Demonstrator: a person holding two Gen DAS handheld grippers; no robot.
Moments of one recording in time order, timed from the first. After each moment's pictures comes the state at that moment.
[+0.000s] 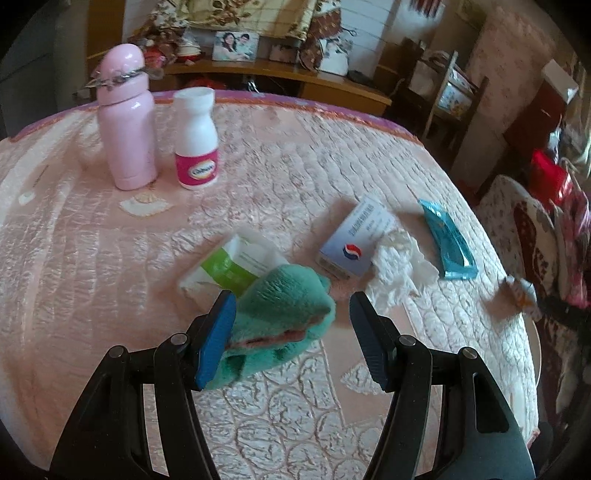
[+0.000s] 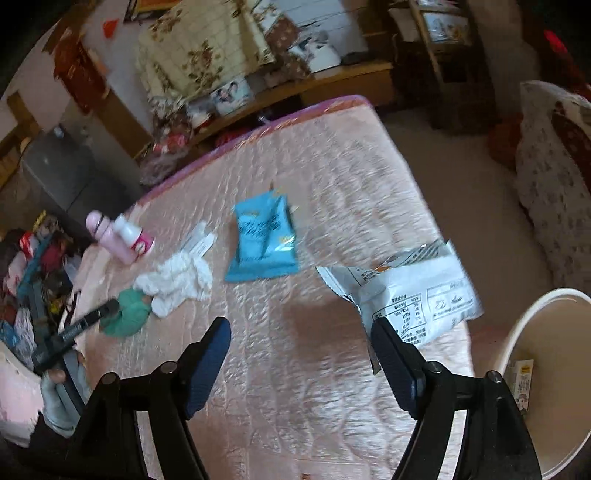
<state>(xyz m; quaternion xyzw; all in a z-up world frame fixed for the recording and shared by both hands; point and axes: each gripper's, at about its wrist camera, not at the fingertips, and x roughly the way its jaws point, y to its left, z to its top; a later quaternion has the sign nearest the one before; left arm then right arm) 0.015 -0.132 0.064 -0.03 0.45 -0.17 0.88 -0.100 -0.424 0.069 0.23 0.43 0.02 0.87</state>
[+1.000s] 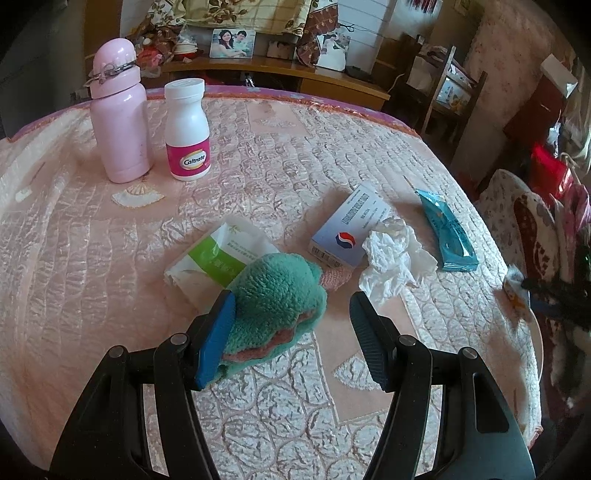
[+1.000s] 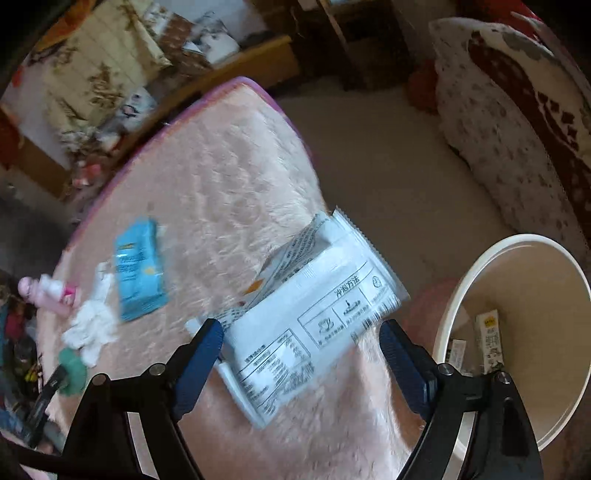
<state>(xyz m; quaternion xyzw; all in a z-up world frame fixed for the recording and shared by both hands) 0.009 -0.139 0.058 -0.02 0.45 -0.17 0.88 -0.081 -0.500 0.018 0.30 0.48 -0.11 0.82</state>
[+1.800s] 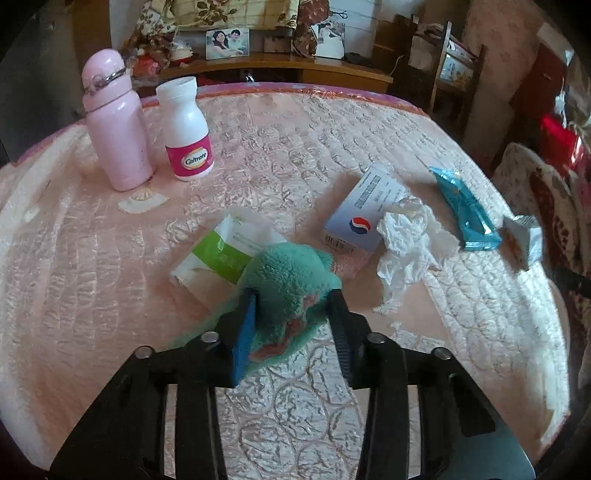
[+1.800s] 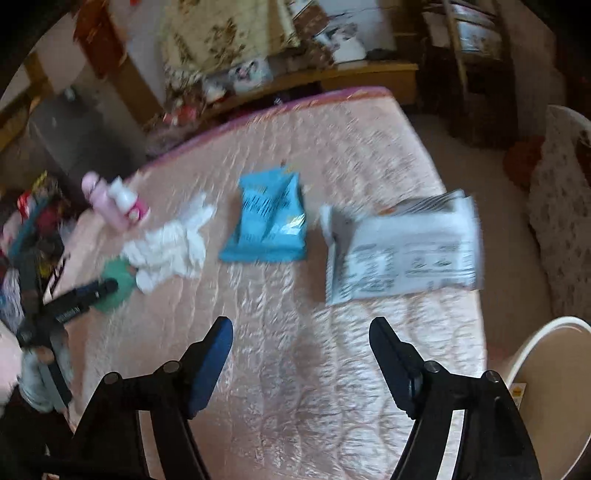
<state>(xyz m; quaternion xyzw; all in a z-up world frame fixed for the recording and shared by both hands) 0.011 -0.146 0.048 0.03 0.46 -0.15 0.88 -0.093 -0.416 0.052 0.17 0.44 0.04 0.88</state>
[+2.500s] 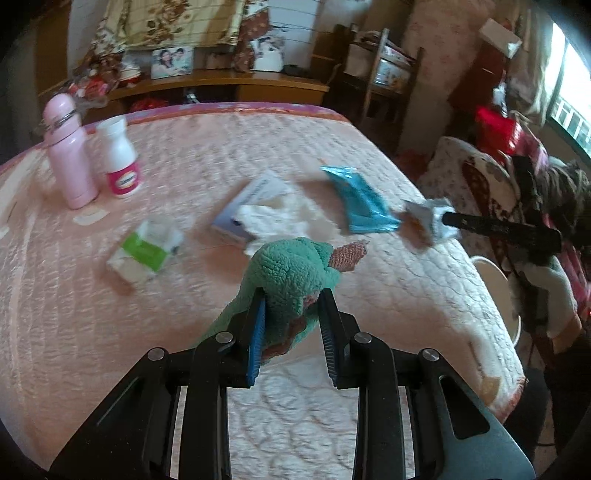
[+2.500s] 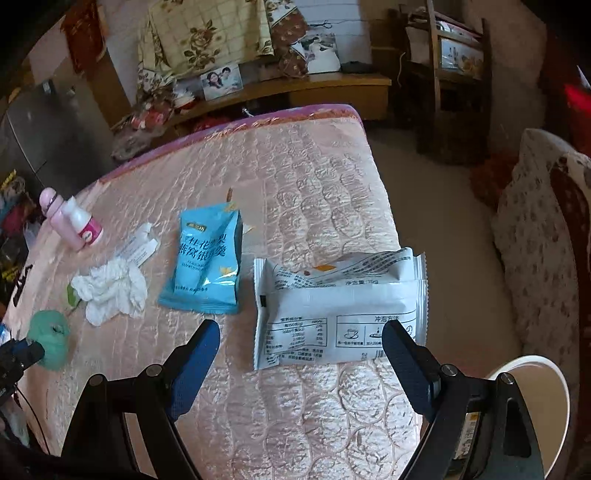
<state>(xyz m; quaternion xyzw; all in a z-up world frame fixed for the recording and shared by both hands) -0.060 -0.192 0.088 0.03 0.43 -0.27 0.86 -0.056 -0.436 0.060 0.12 0.45 -0.03 0.89</state>
